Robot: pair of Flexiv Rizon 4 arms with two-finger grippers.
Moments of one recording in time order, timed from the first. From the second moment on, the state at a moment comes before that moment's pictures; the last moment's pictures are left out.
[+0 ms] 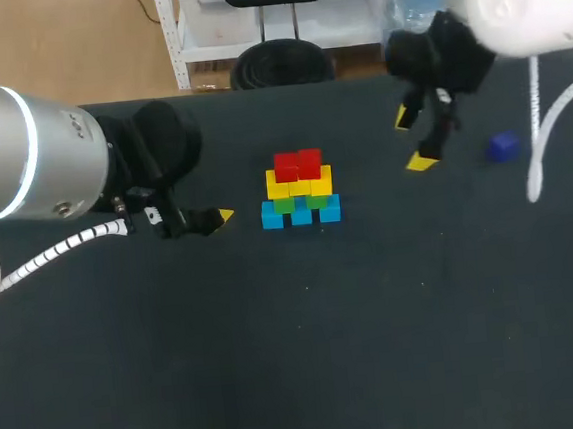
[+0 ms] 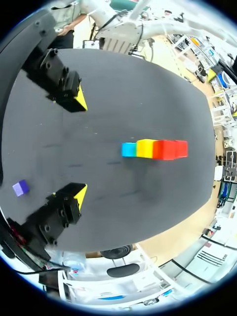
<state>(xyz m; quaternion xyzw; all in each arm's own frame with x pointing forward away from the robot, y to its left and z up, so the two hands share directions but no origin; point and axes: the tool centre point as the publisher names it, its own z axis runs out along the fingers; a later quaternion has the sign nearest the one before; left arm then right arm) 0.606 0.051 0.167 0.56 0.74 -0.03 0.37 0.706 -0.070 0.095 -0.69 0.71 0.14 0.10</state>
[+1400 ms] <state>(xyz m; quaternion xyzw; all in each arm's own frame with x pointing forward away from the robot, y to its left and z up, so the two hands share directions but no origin) 0.606 0.051 0.167 0.56 0.74 -0.03 0.37 0.760 -0.243 0.068 -0.80 0.60 0.08 0.03</state>
